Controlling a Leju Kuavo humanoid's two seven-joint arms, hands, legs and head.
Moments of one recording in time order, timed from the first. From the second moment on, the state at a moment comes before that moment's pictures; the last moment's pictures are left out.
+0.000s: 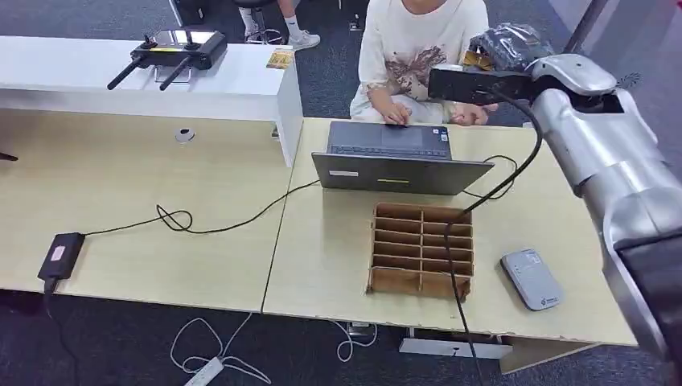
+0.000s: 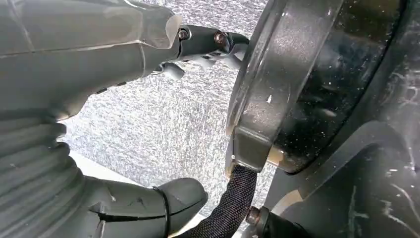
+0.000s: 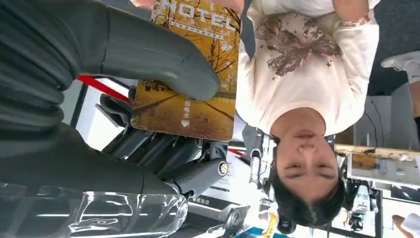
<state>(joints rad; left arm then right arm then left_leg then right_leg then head) -0.04 -0.09 0.31 -0.22 -1.33 -0.46 -0.47 -1.41 -0.15 0.70 -0.38 0.83 0.13 -0.19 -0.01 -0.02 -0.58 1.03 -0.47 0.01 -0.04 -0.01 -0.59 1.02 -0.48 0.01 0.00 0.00</state>
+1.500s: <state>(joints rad) -0.04 -0.08 0.31 -0.22 -1.31 -0.47 -0.47 -1.41 -0.13 0.60 -0.38 0.55 0.09 -0.26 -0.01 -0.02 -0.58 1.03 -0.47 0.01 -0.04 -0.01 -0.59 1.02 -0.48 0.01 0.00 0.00</state>
